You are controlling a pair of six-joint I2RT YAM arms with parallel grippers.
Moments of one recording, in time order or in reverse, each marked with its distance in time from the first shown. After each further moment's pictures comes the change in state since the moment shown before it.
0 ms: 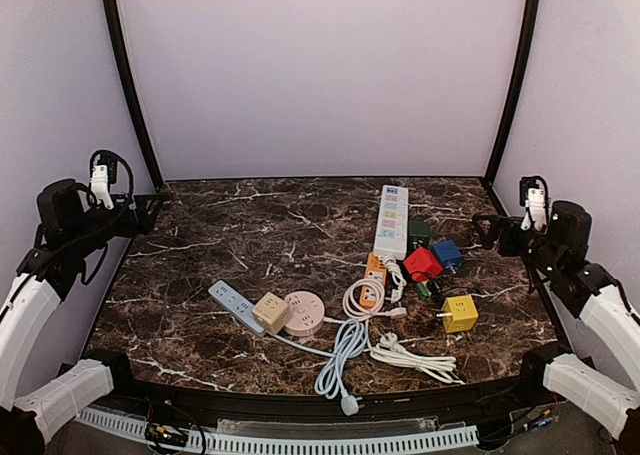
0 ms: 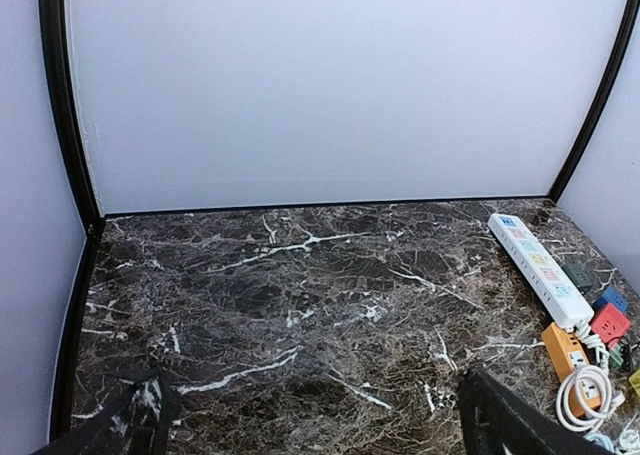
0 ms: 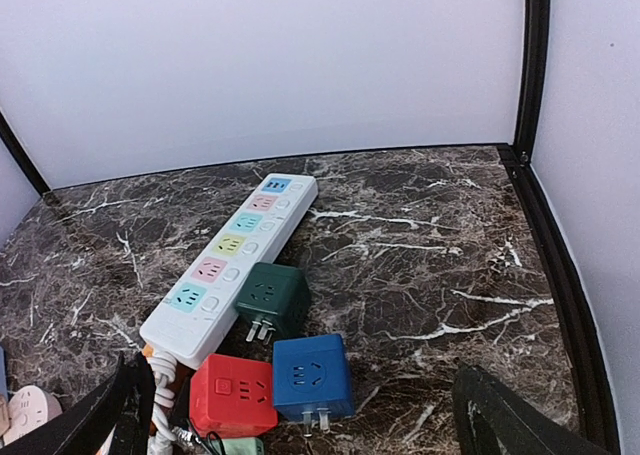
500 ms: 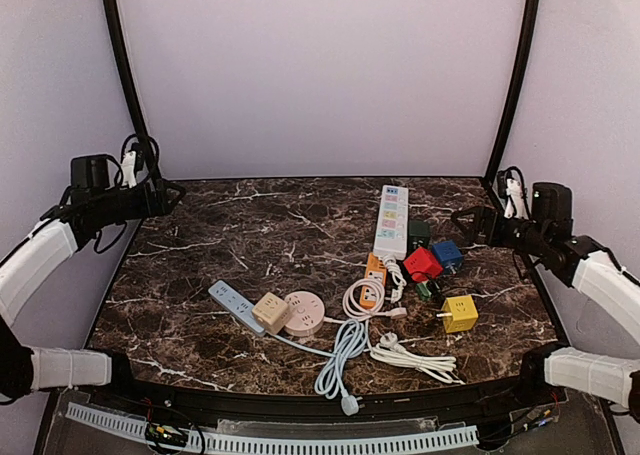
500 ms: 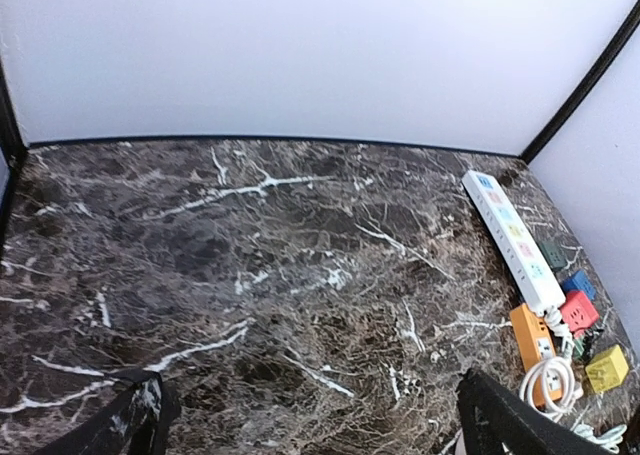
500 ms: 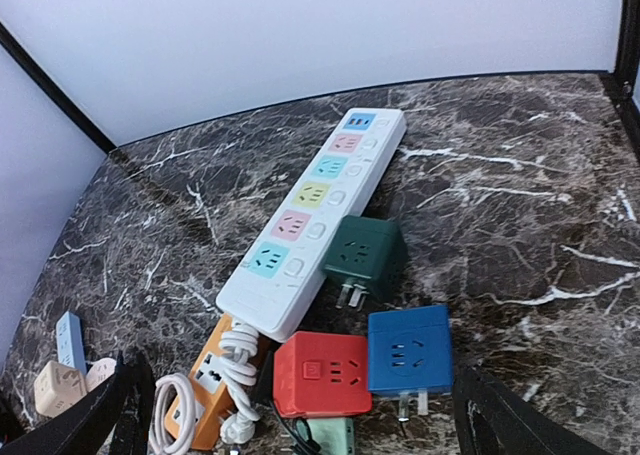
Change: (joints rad) left arm -0.024 0.420 0.187 -0.028 0.150 -0.066; right arm 0.042 0.263 0.125 -0.033 -0.220 0.132
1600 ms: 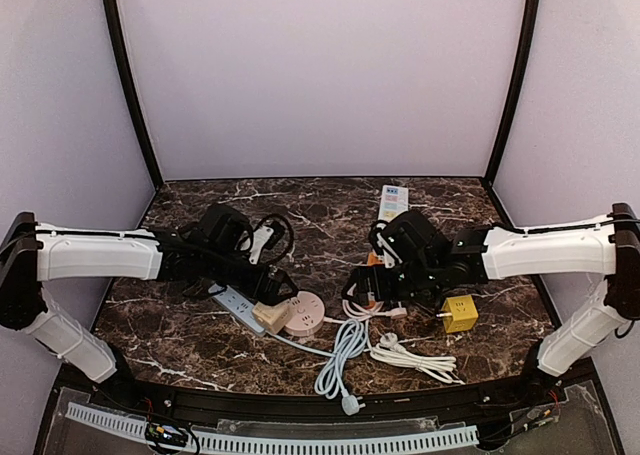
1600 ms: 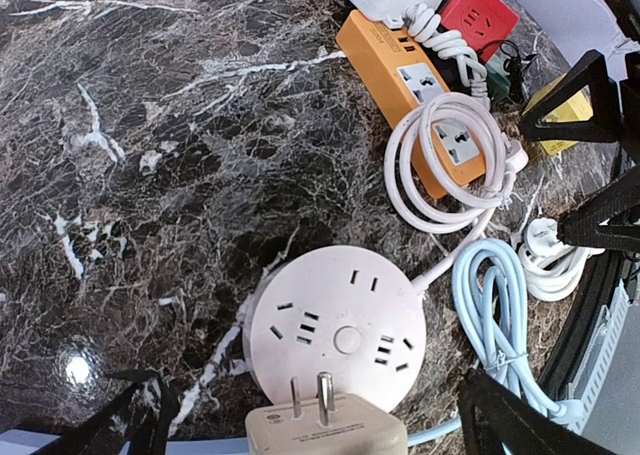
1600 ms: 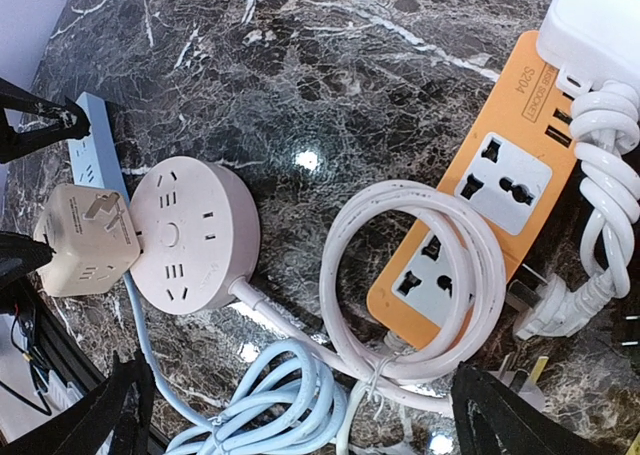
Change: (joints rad) left arm -0.776 0.339 -0.026 0.033 -0.235 -0.110; right arm 0.775 0.570 0.301 -0.177 0.313 0.380
